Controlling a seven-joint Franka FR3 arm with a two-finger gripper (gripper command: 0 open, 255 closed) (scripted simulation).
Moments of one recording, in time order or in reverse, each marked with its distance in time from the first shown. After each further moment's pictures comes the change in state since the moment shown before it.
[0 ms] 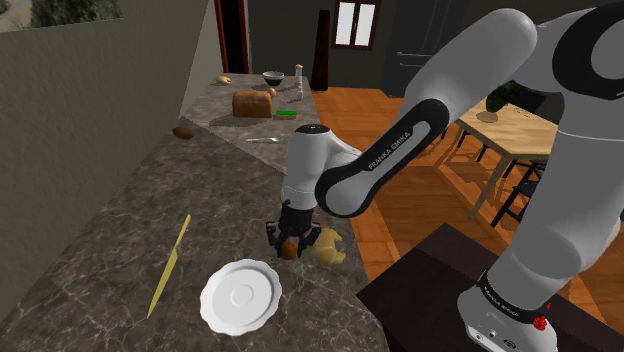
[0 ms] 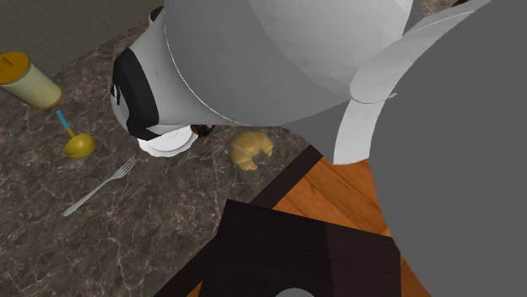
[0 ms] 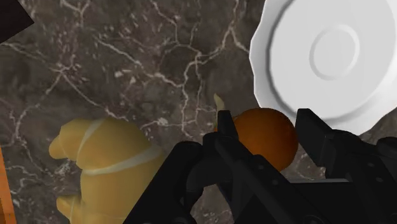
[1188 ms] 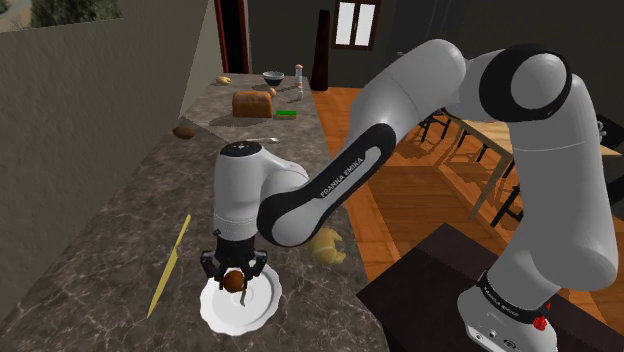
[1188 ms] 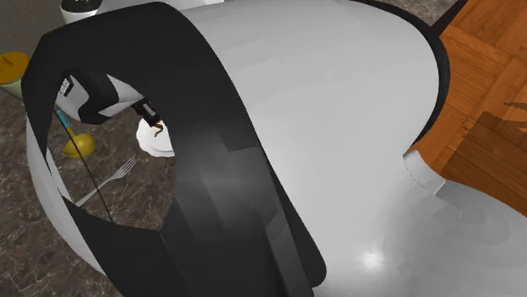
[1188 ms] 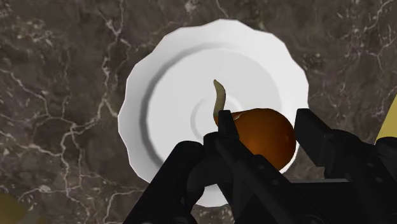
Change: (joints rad) arm 0.381 0.309 -0.148 0.430 -0.246 -0.138 0.334
